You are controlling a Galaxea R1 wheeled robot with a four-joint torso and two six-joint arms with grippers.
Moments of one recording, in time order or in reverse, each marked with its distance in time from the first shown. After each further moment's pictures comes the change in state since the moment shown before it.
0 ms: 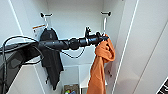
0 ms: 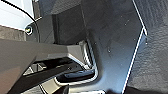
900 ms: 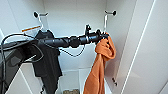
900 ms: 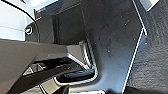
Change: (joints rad) left arm -0.029 0.008 -0.014 -0.012 0.009 -0.003; right arm 0.000 -0.001 0.000 0.000 0.000 0.000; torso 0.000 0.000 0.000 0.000
